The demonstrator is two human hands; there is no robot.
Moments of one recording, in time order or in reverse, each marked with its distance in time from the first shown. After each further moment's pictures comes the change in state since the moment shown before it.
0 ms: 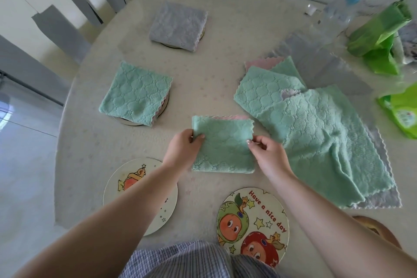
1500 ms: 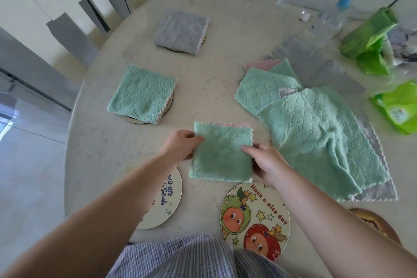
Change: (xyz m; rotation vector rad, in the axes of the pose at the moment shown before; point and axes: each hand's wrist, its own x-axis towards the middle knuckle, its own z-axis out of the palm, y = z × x) left_hand -0.008 0.002 -0.019 -0.342 -0.184 -0.210; right_hand -0.014 -0.005 0.009 0.336 -0.189 0.395
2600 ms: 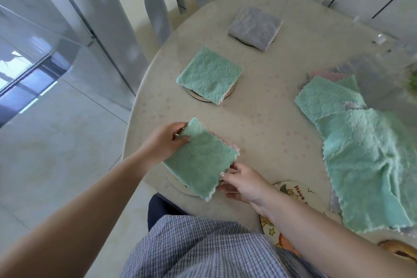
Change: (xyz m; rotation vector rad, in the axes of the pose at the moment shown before) left_hand -0.053 -0.102 -0.140 0.479 0.197 0.325; right_hand -0.081 0.039 0.134 -0.305 -0.394 -0.011
